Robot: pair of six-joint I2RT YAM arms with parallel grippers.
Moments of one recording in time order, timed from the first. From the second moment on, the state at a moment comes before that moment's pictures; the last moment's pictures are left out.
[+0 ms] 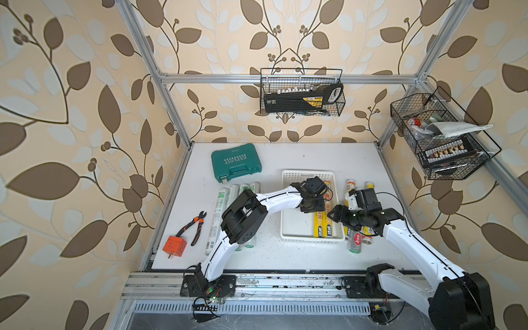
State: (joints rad) left arm -0.98 2.19 1.65 -0.46 0.13 -0.94; right arm 0.20 1.06 0.64 -0.63 -0.28 0.60
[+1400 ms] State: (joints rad) left arm -0.83 1.52 1.30 -0.84 -0.26 -0.76; right arm 0.32 0.99 0.85 -0.84 -0.15 0.52
